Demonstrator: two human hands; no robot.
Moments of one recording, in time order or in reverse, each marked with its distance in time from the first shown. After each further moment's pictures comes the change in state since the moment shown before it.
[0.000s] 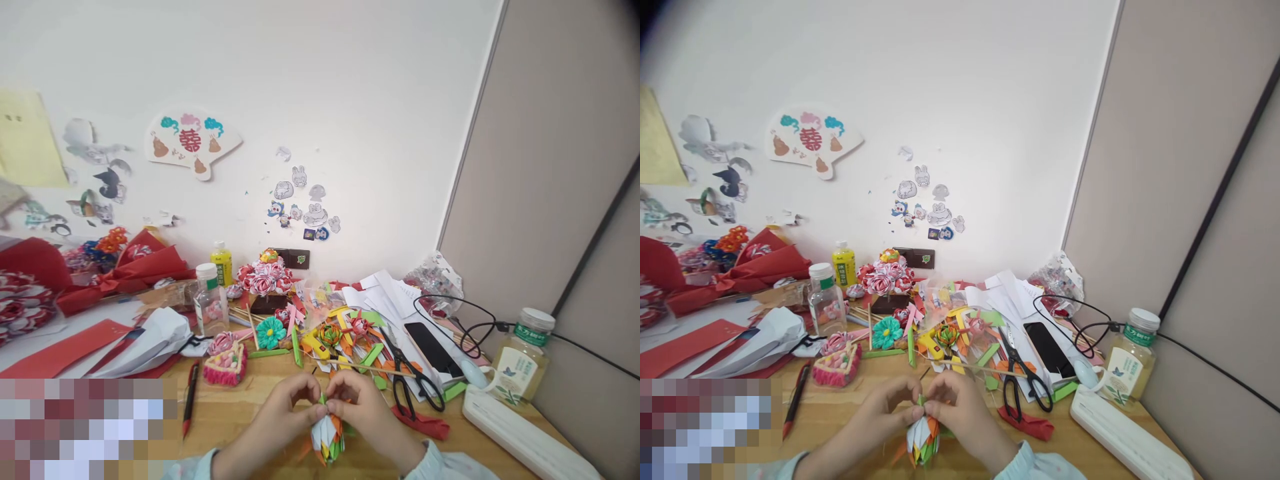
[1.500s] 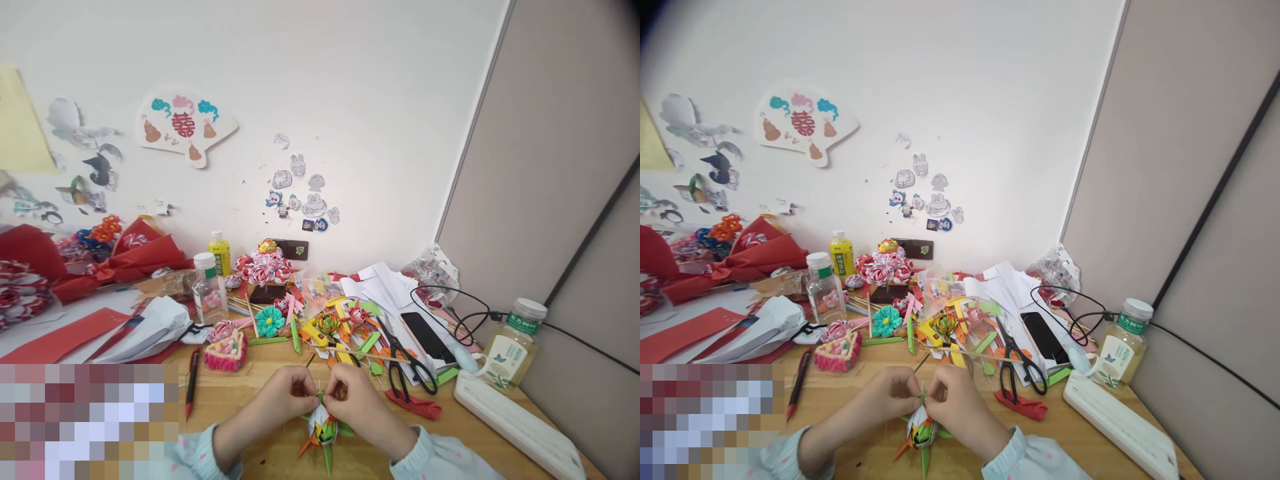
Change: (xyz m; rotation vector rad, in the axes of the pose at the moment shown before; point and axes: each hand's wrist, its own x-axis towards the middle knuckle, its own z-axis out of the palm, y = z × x) left_hand 0.004 -0.010 -0.004 0.172 -0.075 -0.209; right_hand -0.004 -0.008 0.012 -0.458 0.067 0.024
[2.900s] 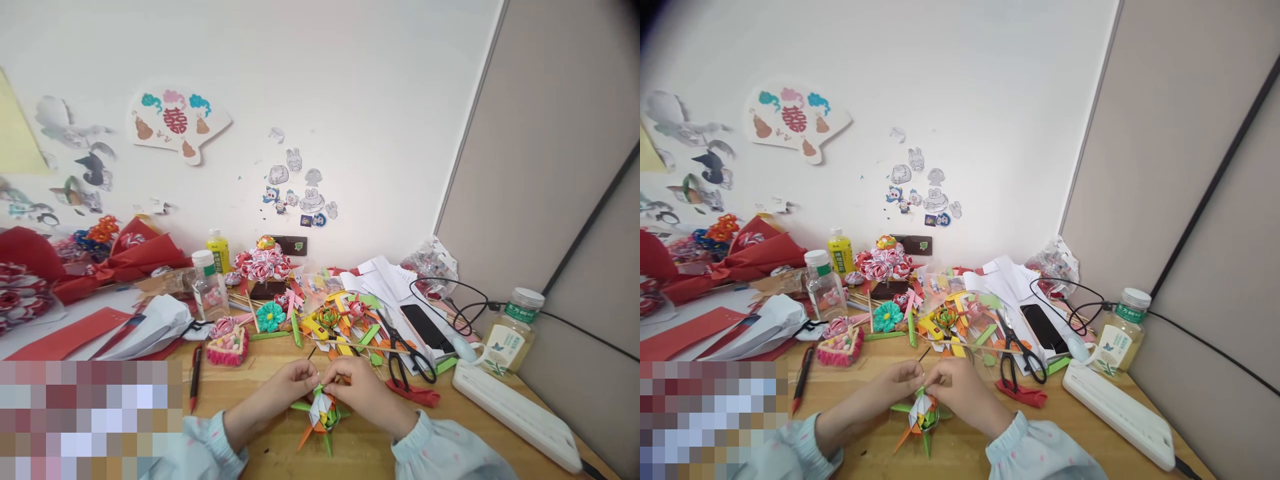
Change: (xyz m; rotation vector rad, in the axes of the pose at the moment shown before) left_hand -0.004 0.011 0.004 -0.413 -0.083 -0.143; right_hand 0.004 0.006 -0.010 0.042 -0.065 -0.111
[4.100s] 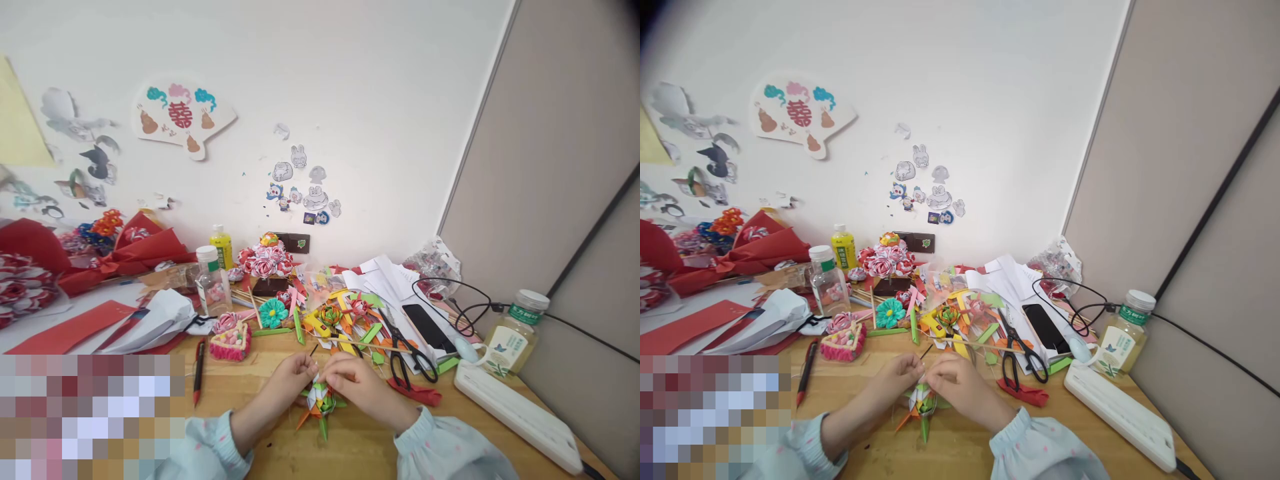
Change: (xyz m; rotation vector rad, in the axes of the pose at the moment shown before) left_hand 0.012 -0.020 0.001 -0.021 0.237 -0.025; right_hand -0.002 -0.008 -0.002 0.125 -0.098 -0.093
